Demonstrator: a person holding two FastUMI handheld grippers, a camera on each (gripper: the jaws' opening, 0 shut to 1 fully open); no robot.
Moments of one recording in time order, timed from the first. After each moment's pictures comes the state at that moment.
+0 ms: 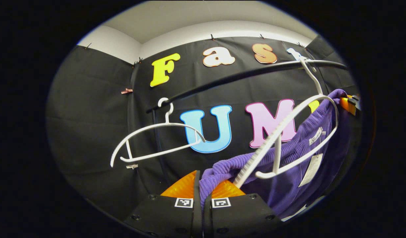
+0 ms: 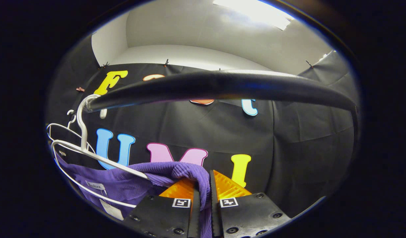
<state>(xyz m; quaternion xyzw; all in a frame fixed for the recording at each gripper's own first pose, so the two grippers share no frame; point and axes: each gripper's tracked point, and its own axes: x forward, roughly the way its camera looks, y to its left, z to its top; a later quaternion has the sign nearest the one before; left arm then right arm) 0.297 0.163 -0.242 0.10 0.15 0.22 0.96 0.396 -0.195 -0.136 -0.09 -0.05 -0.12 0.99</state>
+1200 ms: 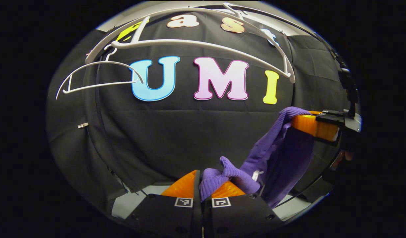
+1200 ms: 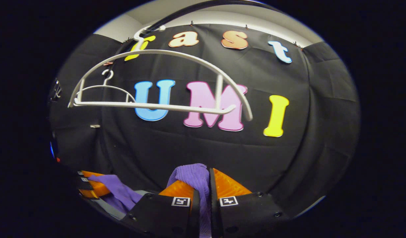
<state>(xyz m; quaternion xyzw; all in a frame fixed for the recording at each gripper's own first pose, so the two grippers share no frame) 0.278 0.015 -0.402 0.01 0.30 0.06 0.95 0.313 -0.096 -0.324 -0.02 0.20 0.07 0.98</state>
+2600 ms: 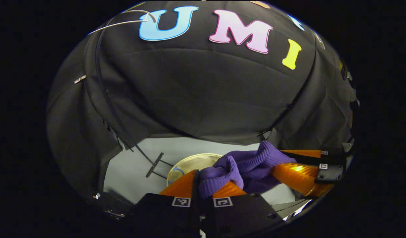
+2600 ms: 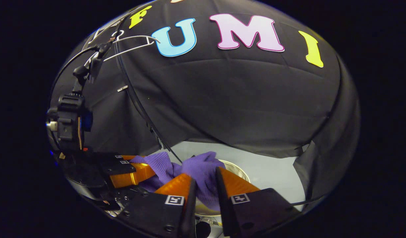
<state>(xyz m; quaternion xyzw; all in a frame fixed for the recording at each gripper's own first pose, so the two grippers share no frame) 0.202 0.029 -0.543 -0.08 0.52 0.09 0.85 0.196 -0.036 -0.492 0.06 0.47 0.14 0.87</state>
